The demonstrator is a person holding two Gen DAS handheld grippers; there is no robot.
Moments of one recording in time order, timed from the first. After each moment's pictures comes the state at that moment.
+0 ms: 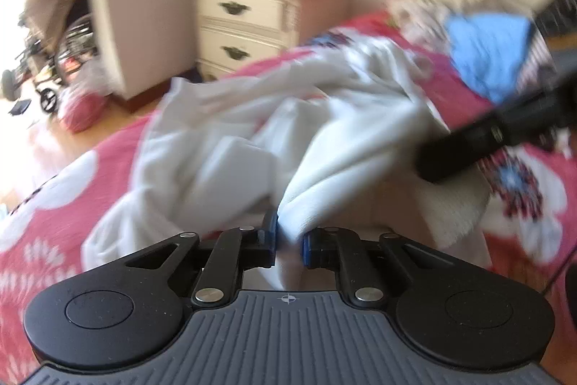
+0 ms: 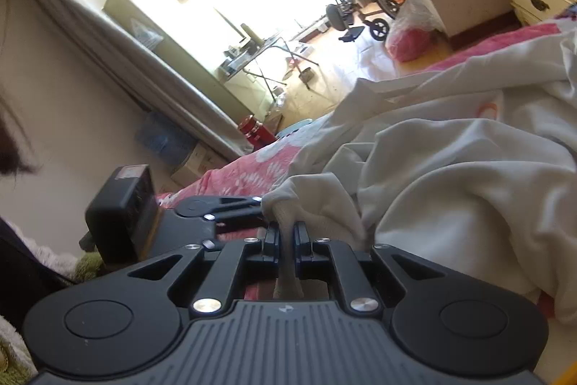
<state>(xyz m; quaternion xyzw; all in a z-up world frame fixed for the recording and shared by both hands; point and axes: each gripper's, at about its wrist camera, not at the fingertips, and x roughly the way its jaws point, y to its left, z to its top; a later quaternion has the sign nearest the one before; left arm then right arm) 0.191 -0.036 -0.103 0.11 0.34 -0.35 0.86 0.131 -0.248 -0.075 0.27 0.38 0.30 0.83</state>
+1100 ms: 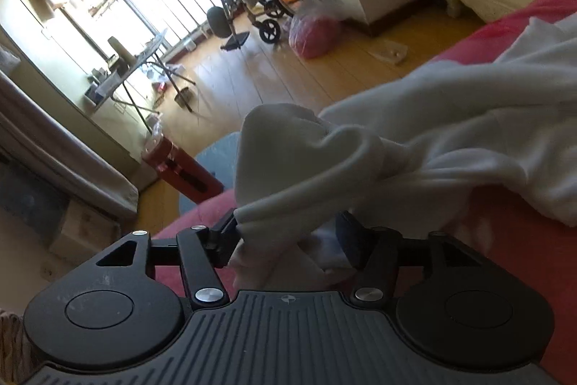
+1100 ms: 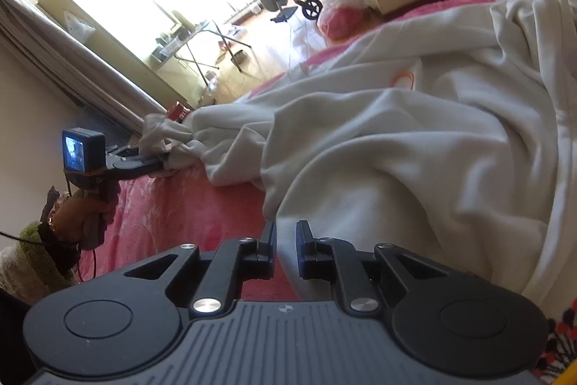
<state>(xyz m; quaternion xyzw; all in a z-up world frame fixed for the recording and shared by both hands) 0.288 0.079 -0.130 0.26 0.40 0.02 0.88 0.144 -0.261 -0.106 0.24 0.45 0.21 0.84</state>
